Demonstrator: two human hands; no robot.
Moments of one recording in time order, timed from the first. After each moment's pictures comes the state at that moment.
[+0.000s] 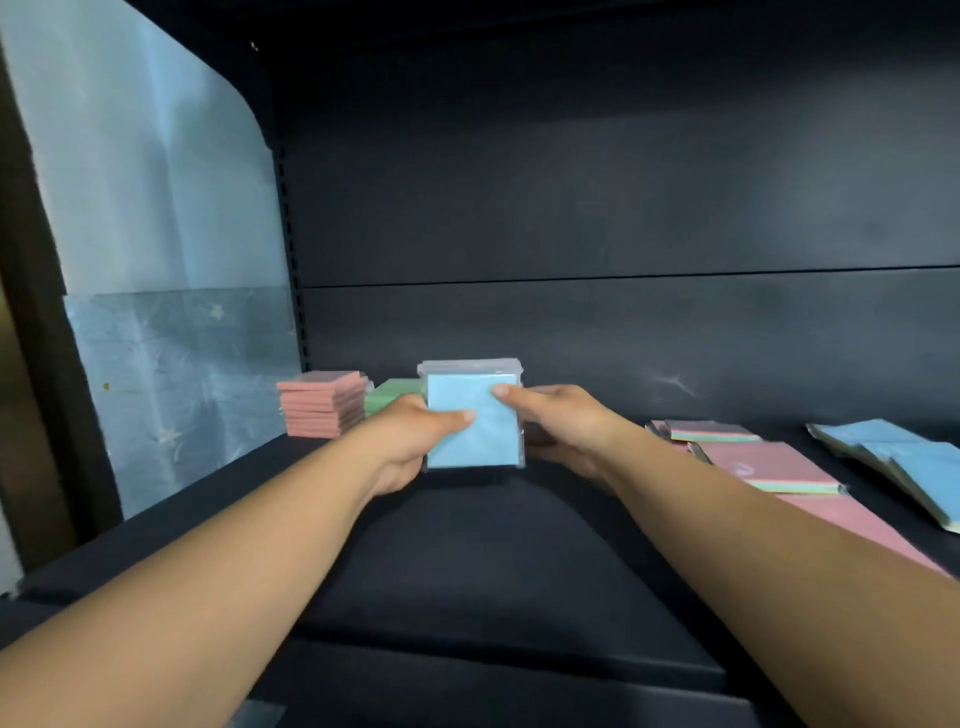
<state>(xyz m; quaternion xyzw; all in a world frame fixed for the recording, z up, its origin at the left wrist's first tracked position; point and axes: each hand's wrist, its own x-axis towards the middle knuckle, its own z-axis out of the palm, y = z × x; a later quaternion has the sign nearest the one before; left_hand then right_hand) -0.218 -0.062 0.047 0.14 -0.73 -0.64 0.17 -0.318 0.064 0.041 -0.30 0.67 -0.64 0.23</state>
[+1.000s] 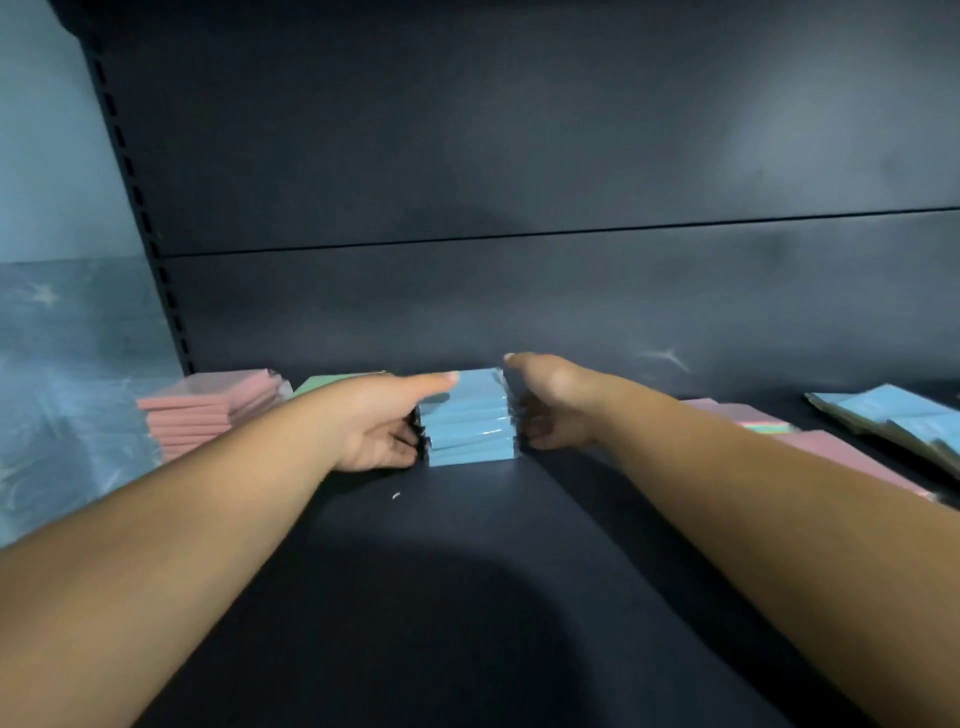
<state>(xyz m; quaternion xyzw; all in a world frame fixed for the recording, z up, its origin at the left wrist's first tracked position) -0.318 -0.116 0.053 0.22 -0.77 -0.60 -0.01 -0.403 0.023 0.045 -0.10 0.74 -0.60 0.28</state>
